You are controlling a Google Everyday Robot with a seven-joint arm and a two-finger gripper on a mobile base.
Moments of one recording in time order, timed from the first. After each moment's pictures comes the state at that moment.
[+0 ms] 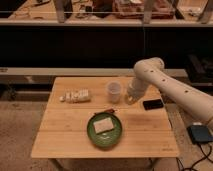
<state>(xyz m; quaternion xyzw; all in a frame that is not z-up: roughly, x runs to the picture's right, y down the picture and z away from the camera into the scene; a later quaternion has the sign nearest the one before) 0.137 0.064 0.786 -0.21 -0.24 -0.45 0.83</state>
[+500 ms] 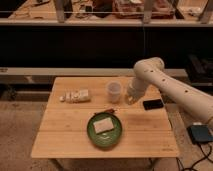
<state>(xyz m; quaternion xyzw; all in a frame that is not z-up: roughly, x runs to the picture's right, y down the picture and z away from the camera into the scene) 0.138 0.064 0.785 -0.22 -0.24 -0.45 0.83</state>
